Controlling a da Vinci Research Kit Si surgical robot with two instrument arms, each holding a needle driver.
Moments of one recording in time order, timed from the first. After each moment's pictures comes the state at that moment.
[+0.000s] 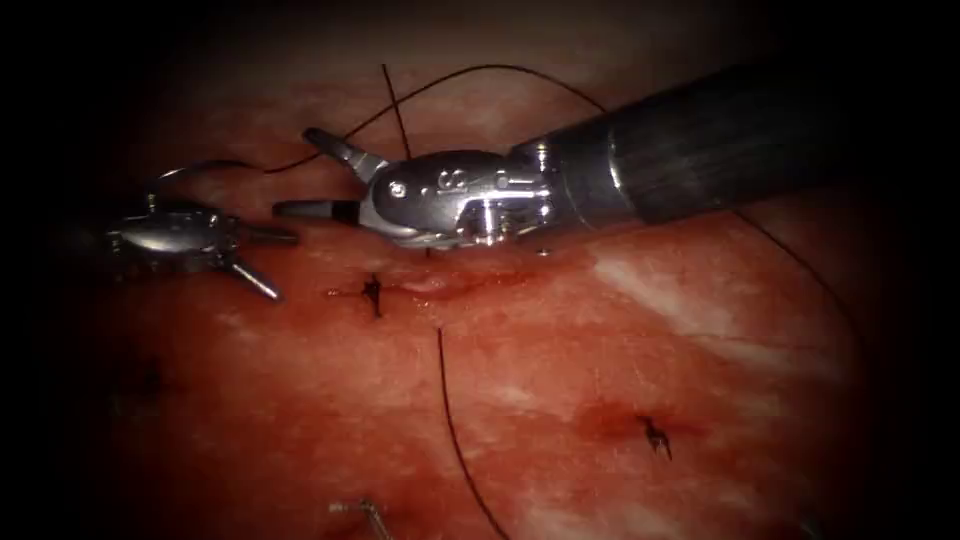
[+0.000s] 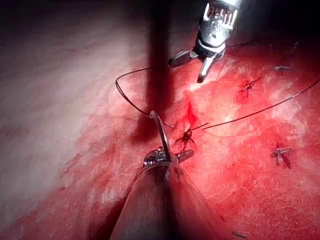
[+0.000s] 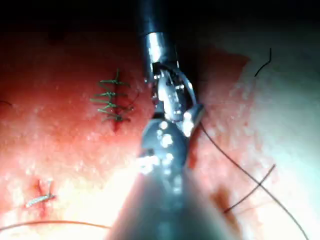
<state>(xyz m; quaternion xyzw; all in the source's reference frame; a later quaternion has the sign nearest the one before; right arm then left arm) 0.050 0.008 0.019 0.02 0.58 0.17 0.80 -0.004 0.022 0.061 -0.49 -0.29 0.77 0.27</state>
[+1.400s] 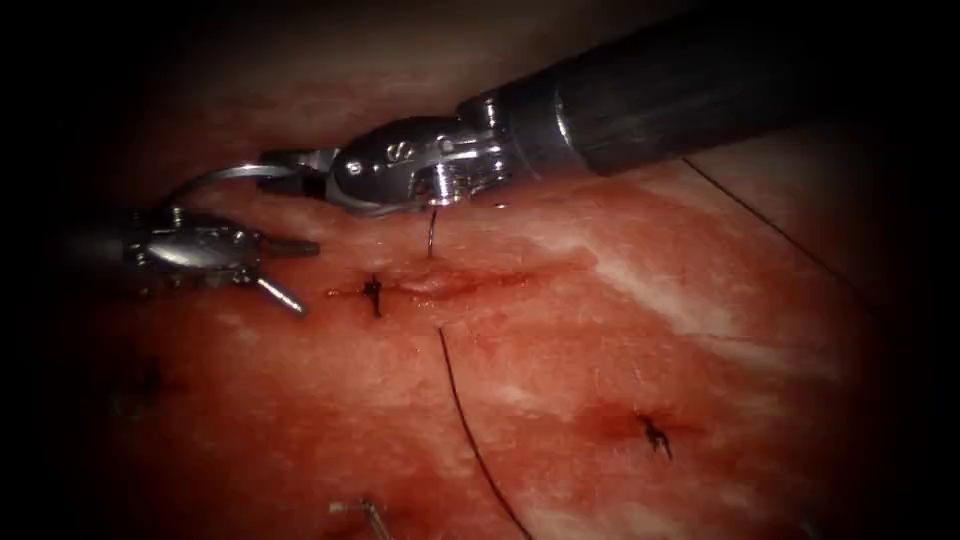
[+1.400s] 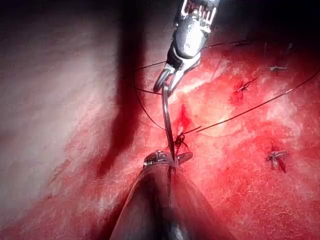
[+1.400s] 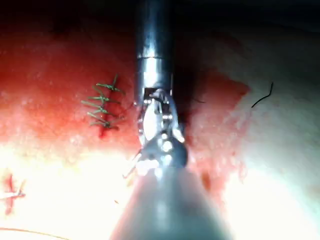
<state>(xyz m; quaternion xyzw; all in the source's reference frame) 0.051 0.011 0.021 0.01 0.55 0.08 0.83 -0.006 0.021 0.061 -0.47 -0.28 0.79 0.28</state>
